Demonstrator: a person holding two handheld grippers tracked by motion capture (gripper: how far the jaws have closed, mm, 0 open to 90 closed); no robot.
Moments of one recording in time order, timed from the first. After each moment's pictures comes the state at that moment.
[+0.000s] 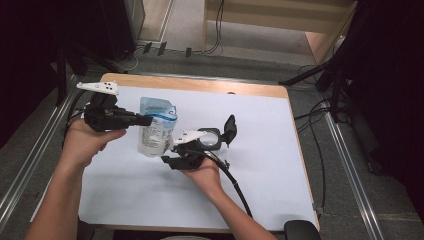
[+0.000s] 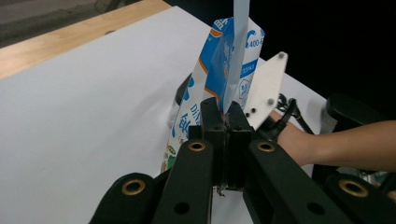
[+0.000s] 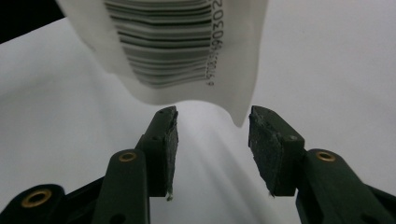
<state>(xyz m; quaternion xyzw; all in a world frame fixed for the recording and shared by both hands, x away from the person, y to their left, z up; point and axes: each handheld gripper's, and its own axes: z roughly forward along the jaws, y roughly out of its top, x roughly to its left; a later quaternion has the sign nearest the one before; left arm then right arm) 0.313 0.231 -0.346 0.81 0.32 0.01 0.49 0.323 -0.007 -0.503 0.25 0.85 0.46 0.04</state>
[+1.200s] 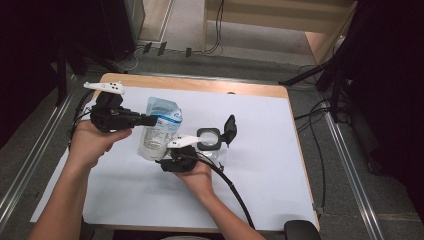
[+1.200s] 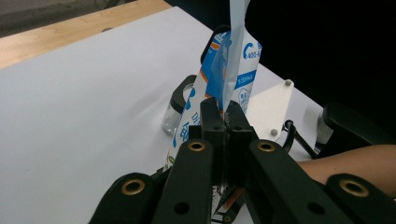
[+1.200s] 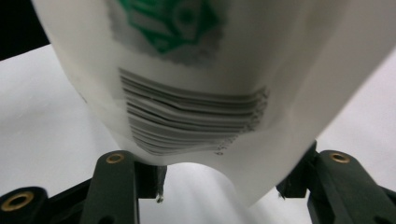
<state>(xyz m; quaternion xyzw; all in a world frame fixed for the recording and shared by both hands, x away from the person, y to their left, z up) 0.316 0.222 -0.349 0.80 0.34 0.00 0.50 0.313 0.010 -0.512 0.24 0.83 0.50 0.07</state>
